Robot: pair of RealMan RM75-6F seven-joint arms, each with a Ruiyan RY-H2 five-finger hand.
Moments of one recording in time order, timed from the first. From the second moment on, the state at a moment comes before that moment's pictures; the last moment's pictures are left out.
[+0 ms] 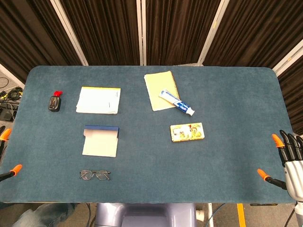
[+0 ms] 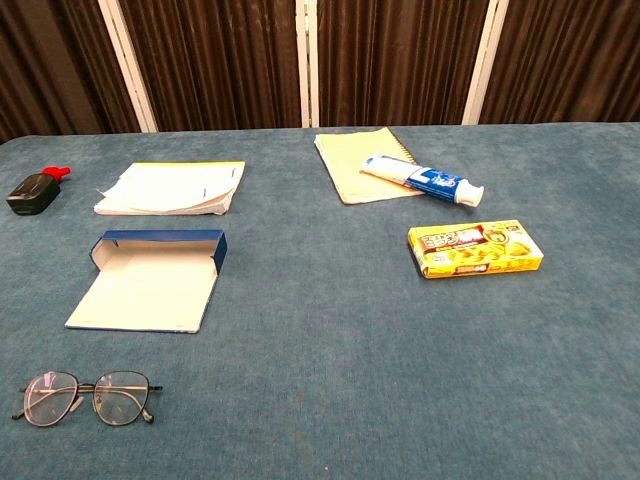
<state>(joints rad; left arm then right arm) -0.02 -0.99 -0.04 -1.76 1.55 1.59 0.11 0.00 -1.01 0.08 -1.72 -1.65 1.67 -0.10</state>
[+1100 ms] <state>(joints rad) -0.22 -1.31 0.02 -1.82 1.41 1.15 0.44 0.01 -1.03 0.07 -1.68 -1.66 1.65 -0.14</state>
